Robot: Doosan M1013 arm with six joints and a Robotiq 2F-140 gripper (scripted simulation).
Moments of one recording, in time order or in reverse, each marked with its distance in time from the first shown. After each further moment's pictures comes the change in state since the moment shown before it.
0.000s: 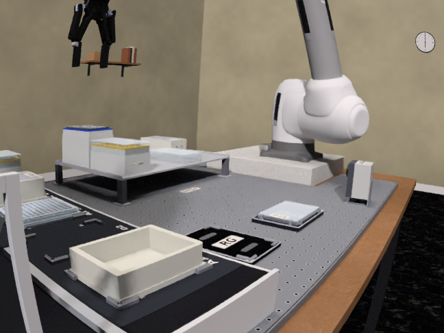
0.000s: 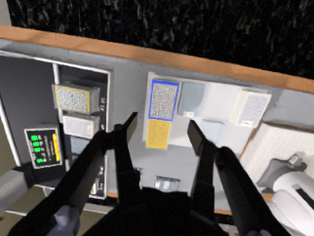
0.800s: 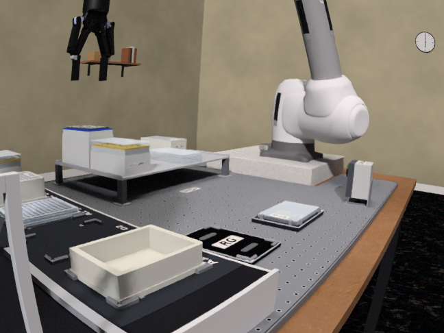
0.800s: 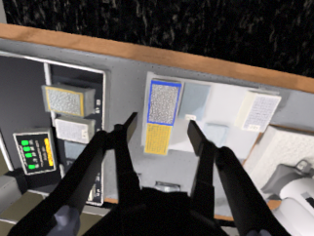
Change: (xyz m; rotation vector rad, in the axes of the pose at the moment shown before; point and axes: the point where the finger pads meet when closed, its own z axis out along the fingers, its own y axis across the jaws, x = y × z) arm 0.000 0.000 0.036 0.000 0.000 0.000
